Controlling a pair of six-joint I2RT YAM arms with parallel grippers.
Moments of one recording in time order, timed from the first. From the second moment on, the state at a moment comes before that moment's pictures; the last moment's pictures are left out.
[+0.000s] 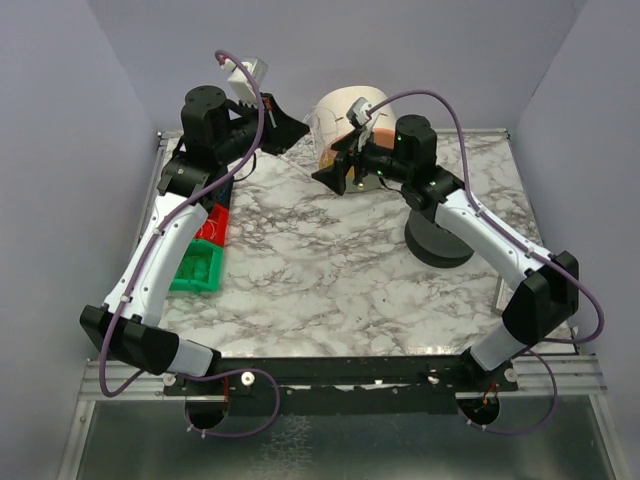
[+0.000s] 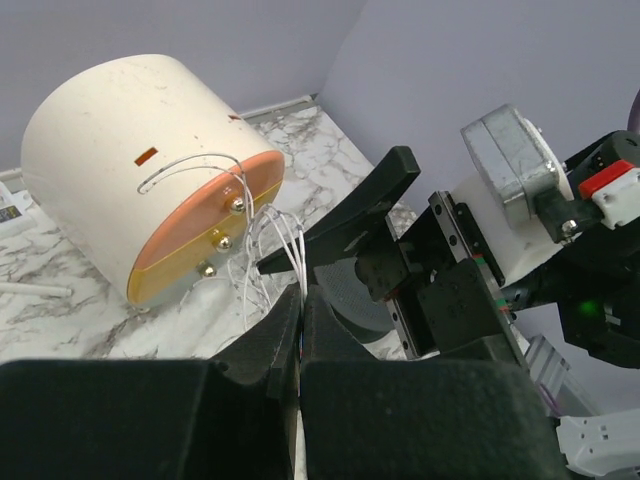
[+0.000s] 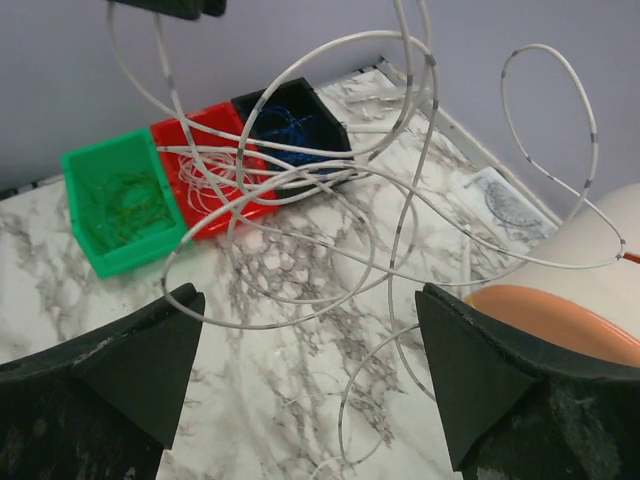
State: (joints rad) left arm -0.34 1.41 1.64 -0.30 0.49 -0.41; right arm 0.57 1.60 1.45 0.03 -0.55 -0.05
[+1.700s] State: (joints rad) left arm -0.29 1.38 1.57 -0.26 0.51 -0.45; right arm 0.66 1.56 1.35 0.01 -0.27 -0.45
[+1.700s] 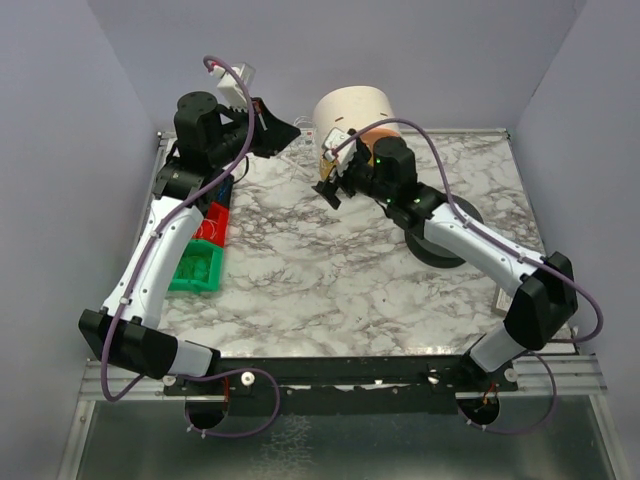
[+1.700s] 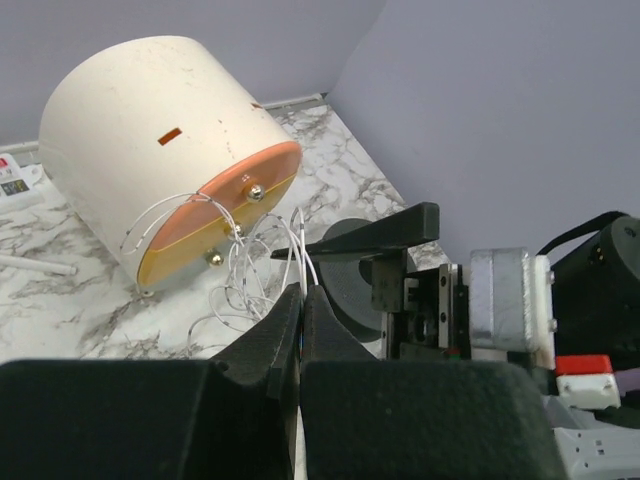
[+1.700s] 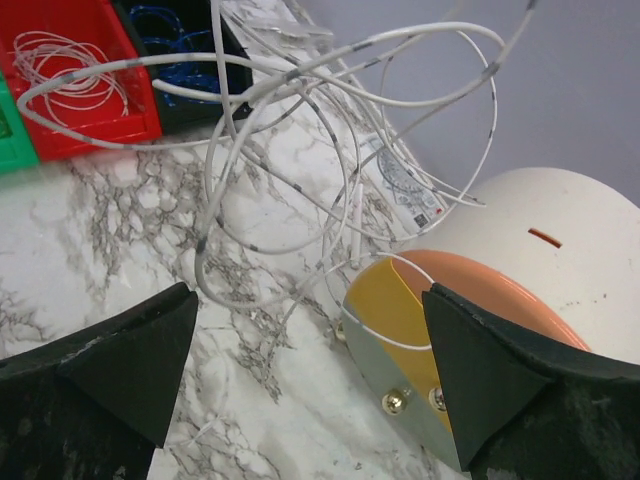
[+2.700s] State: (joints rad) left arm -0.27 1.37 1.56 -0.32 0.36 -0.31; right arm 0.70 1.45 1.18 0.29 0.39 -0.46
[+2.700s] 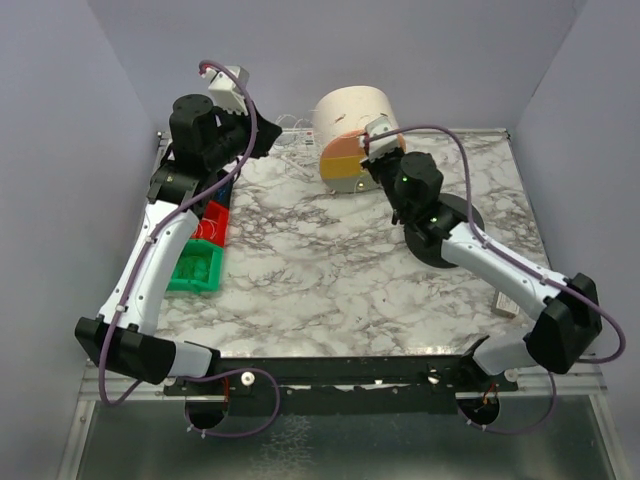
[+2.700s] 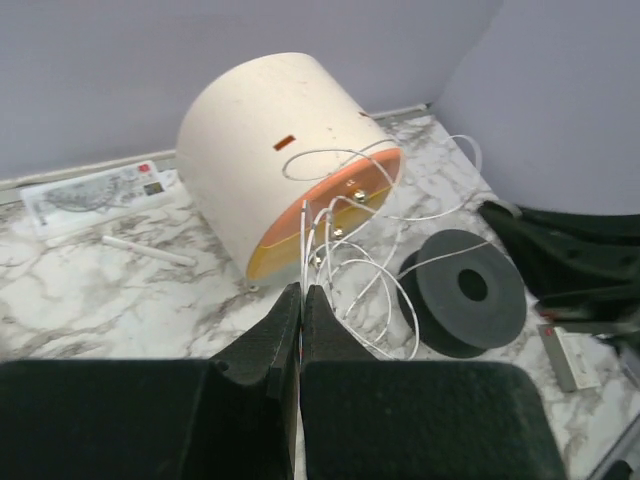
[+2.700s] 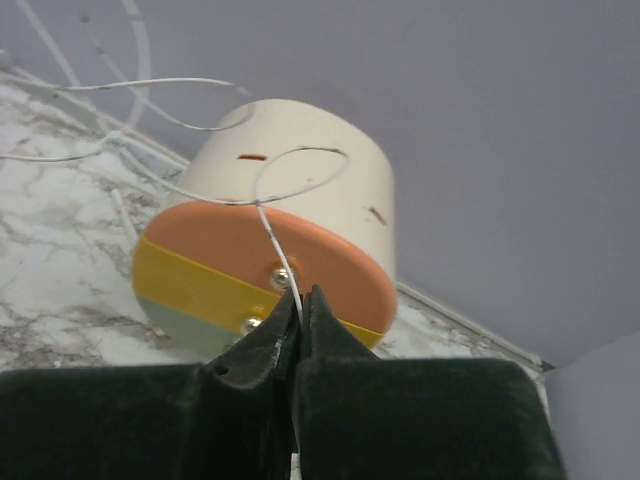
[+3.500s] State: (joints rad) left arm -0.27 1.26 1.41 -0.40 -0.06 0.00; right arm 0.29 1.17 1.19 0.19 0.38 -0.40
